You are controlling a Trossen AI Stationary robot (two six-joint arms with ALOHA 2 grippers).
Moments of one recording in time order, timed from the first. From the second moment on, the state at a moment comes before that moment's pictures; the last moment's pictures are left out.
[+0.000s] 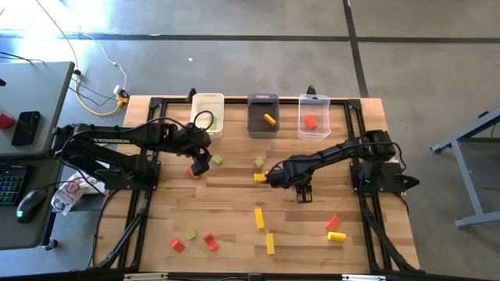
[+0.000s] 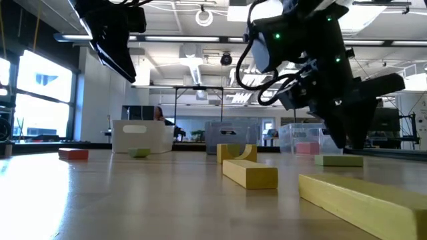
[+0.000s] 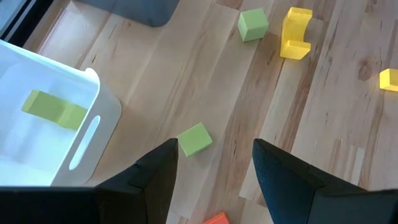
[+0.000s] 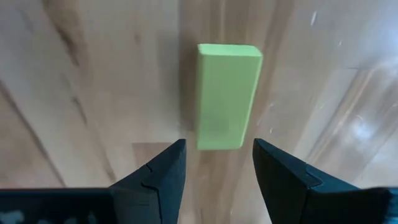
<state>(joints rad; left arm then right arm) 0.21 1.11 0.88 -0.76 -0.17 -0.23 0.14 1.88 1.21 -1.17 0.05 0.10</state>
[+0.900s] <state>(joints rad) 0.21 1.11 0.88 -0.76 -0.17 -0.22 0.07 1.88 1.19 -1.06 -0.03 0.11</state>
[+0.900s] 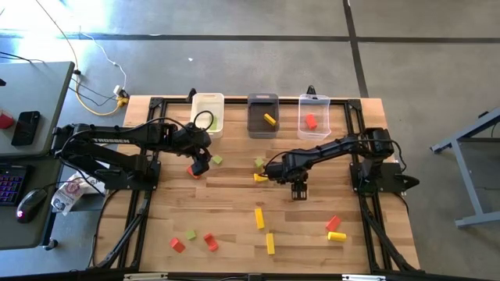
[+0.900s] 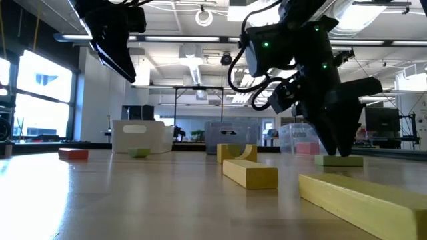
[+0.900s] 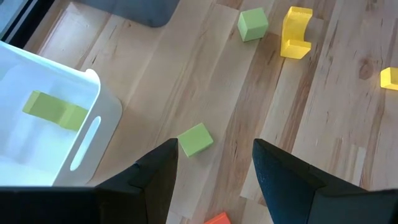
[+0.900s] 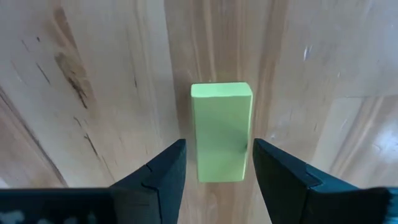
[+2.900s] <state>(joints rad) 0.21 1.11 0.88 -0.28 -0.08 0.06 0.05 1.52 1.09 -0.19 0.17 0.04</state>
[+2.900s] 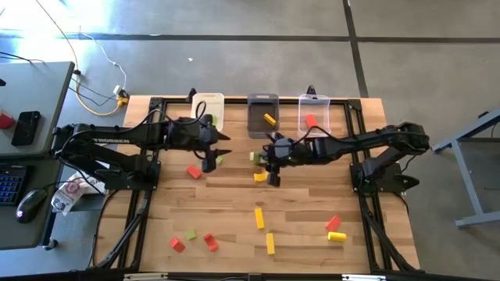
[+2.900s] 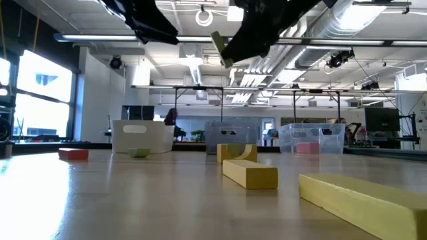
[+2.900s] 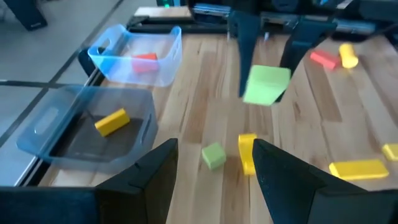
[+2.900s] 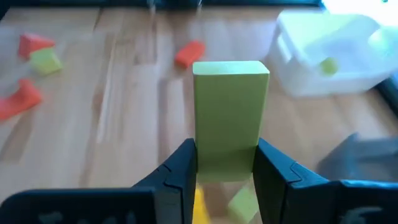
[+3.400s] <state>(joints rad) 0.16 1.11 0.88 -0.10 -0.08 0.03 0.02 1.52 1.09 0.13 0.18 -0.14</state>
